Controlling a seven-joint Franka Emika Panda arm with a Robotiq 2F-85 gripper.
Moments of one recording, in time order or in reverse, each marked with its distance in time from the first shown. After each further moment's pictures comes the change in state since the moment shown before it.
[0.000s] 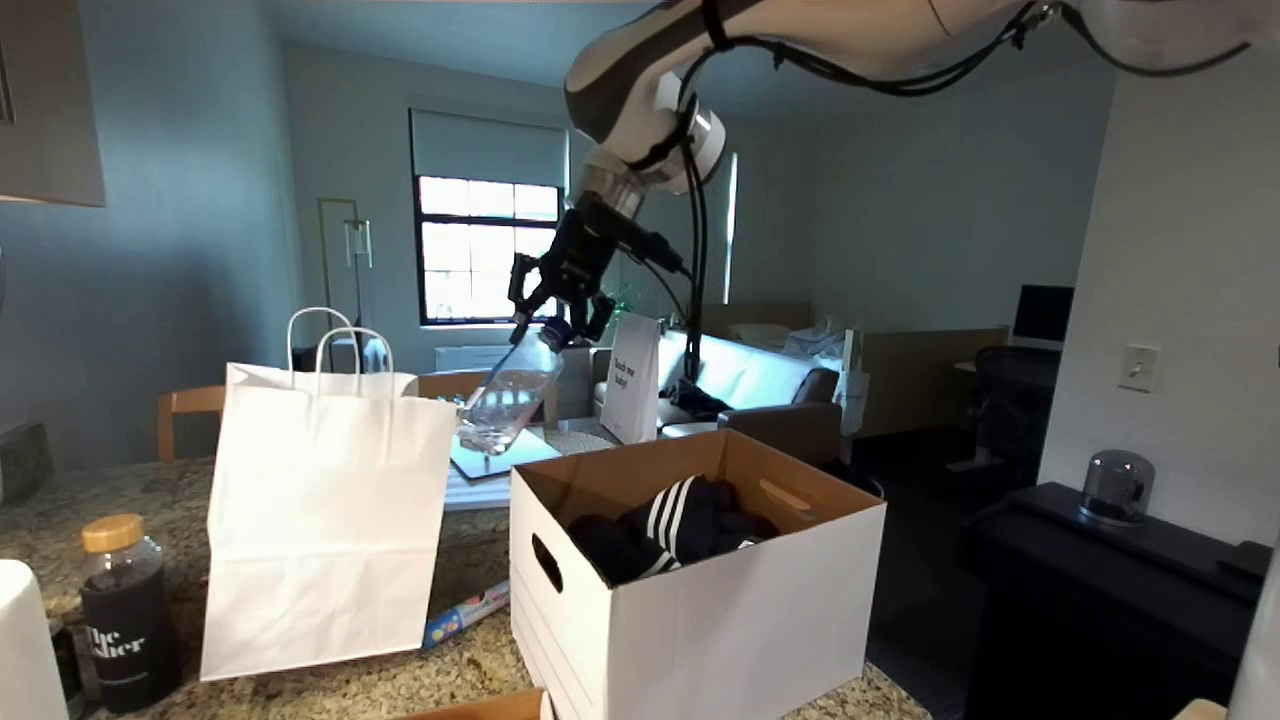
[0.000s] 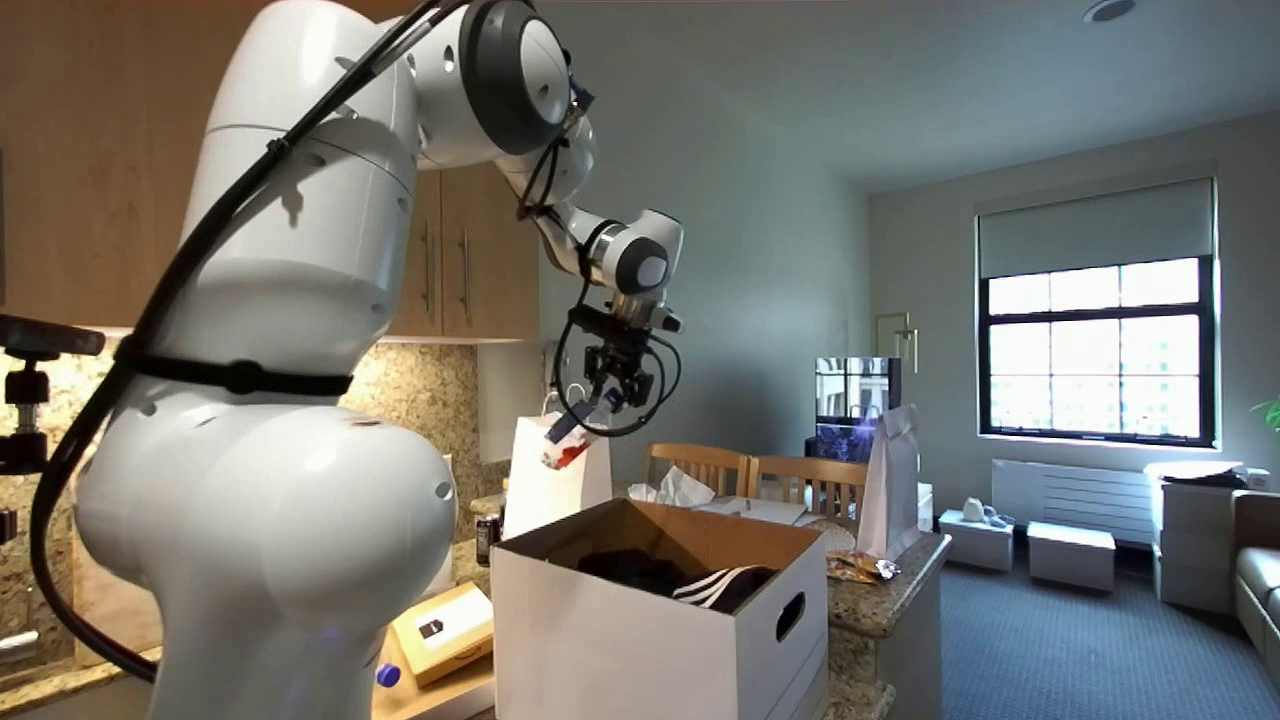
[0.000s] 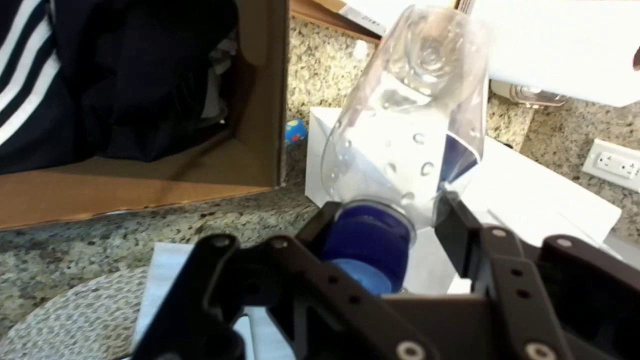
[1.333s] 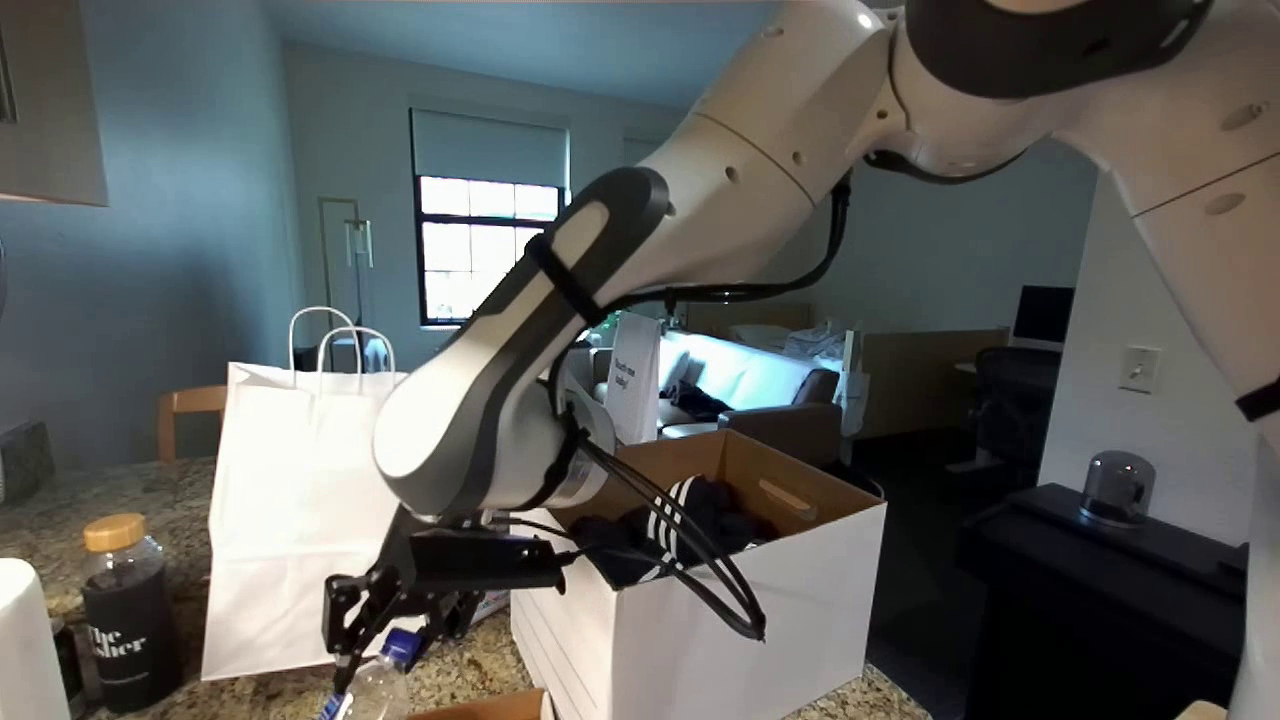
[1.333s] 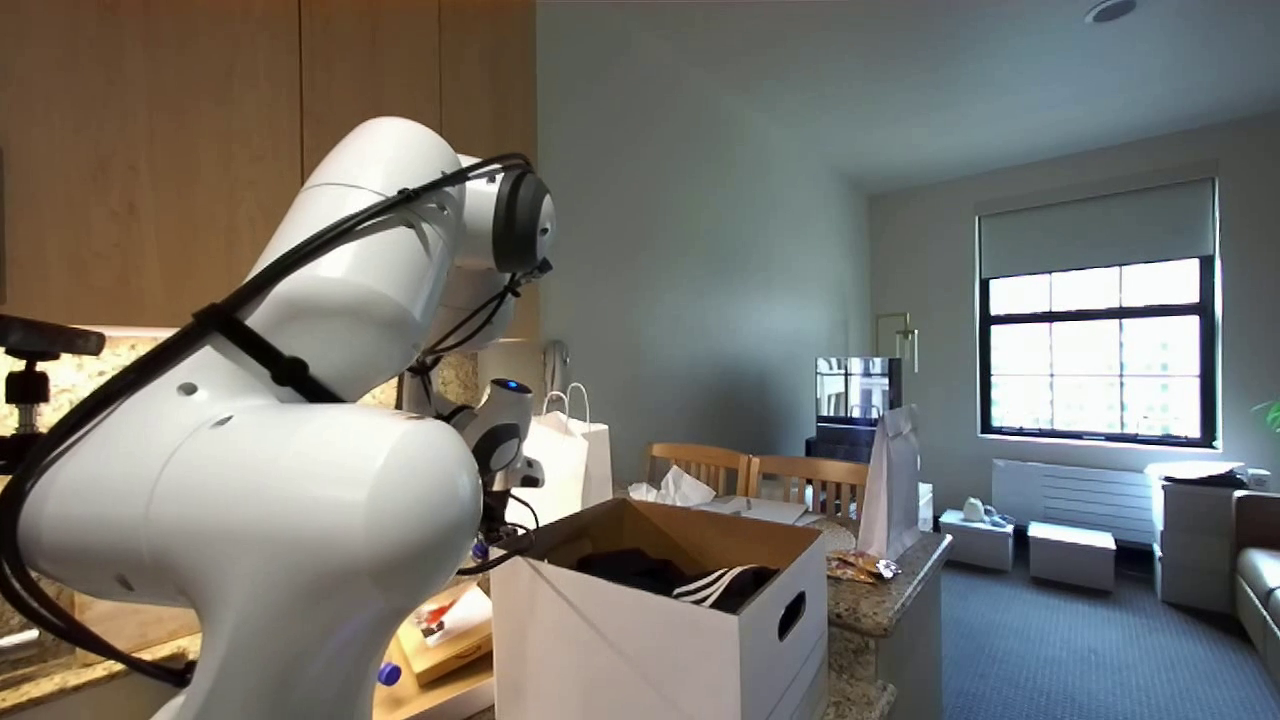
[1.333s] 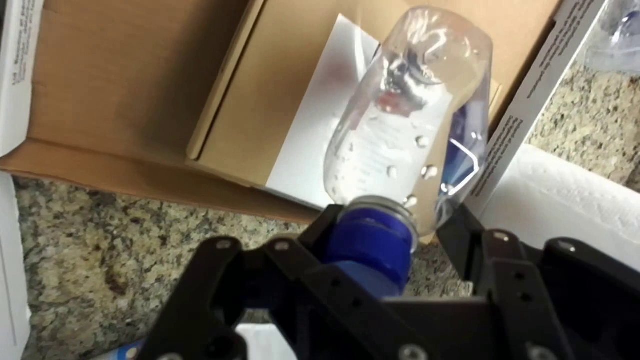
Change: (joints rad) arm 0.299 0.346 0.162 -0.298 -0.075 0.758 0.115
